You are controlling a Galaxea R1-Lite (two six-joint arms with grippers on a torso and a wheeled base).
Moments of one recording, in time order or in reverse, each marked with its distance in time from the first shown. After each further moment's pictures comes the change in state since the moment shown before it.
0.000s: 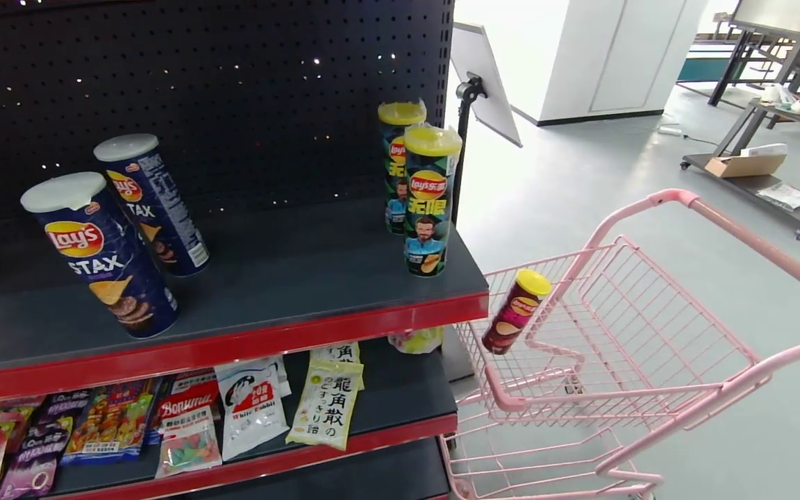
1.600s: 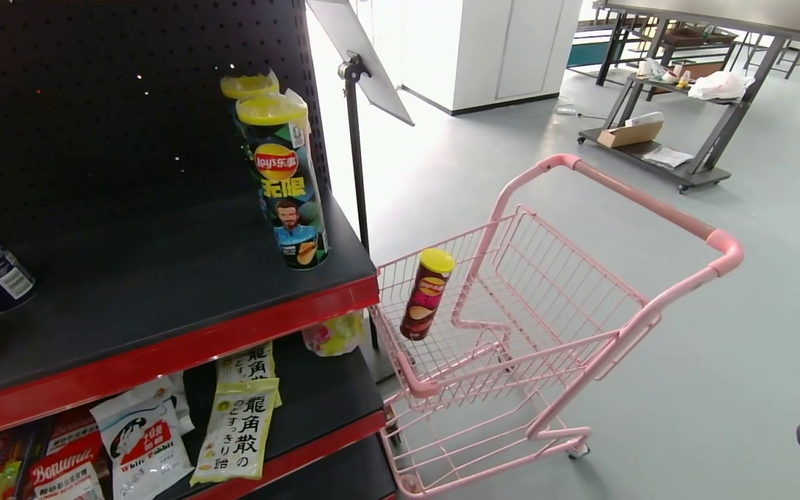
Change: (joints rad) left arm -0.003 -0.058 0.026 0.000 -0.010 0.026; right arm -0.001 0.002 0.013 0.001 0.001 0.000
